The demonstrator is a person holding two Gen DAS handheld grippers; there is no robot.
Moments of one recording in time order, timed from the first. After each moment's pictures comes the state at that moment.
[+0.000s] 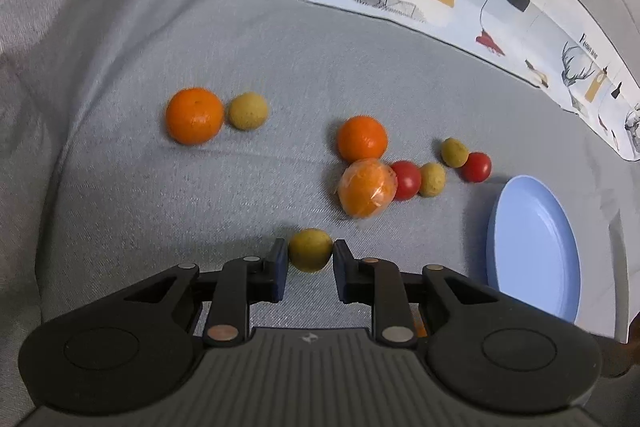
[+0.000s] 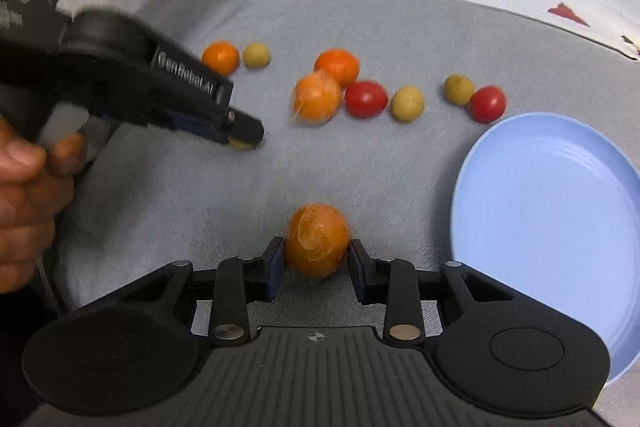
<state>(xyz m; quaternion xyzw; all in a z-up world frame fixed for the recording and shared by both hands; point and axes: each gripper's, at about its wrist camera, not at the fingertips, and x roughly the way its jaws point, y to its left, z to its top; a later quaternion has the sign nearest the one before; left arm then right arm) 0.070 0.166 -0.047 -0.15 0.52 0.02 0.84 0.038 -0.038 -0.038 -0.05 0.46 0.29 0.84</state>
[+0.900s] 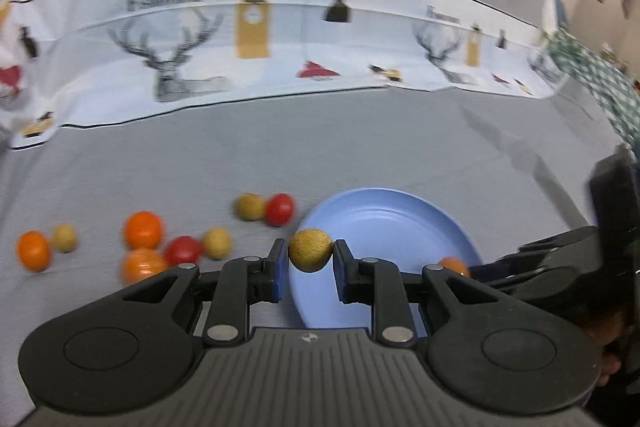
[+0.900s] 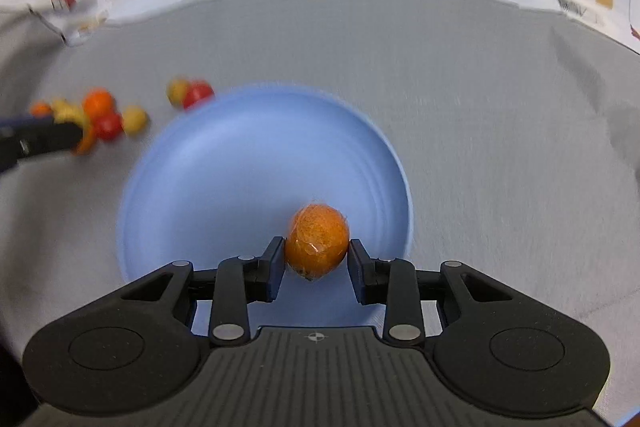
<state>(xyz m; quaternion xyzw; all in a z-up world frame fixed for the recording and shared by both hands) 0.063 0.002 -0.007 -0.02 0.40 -0.12 0.91 0.101 -0.204 -0.046 -0.04 0.53 0.13 0.83</state>
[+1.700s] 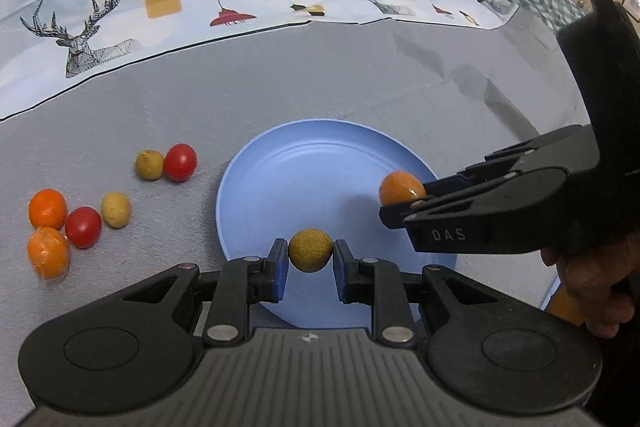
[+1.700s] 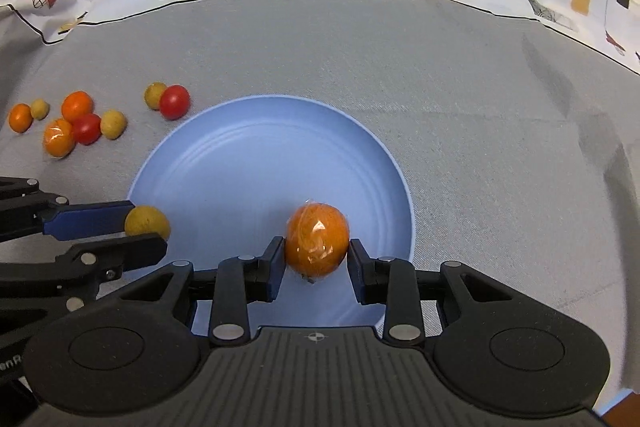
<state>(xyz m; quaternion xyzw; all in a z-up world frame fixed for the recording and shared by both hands) 0.060 -0.045 -0.047 0.03 0.45 -0.20 0.87 0.100 -0.206 -0.028 -0.04 0.52 0.10 0.85</state>
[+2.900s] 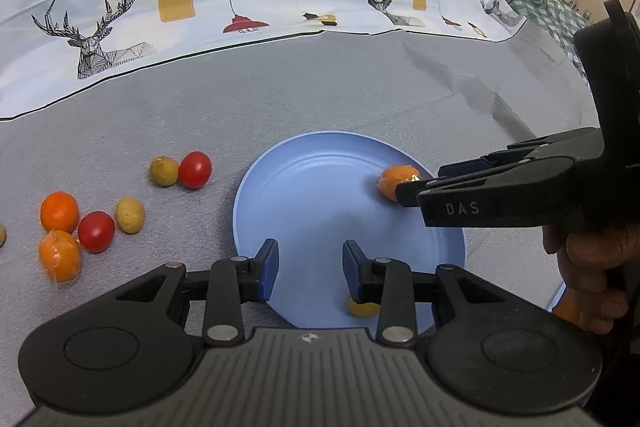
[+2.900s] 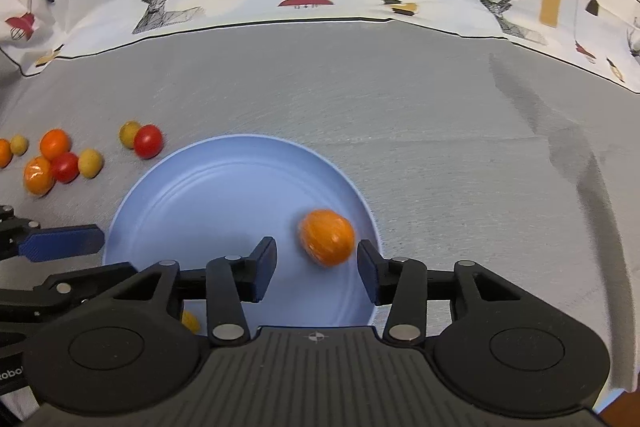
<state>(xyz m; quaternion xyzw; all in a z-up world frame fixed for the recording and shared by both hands) 0.063 -0.036 -0.039 0.01 0.44 -0.19 0.88 0.104 -0.216 -0.018 -0.03 0.48 0.06 0.87</state>
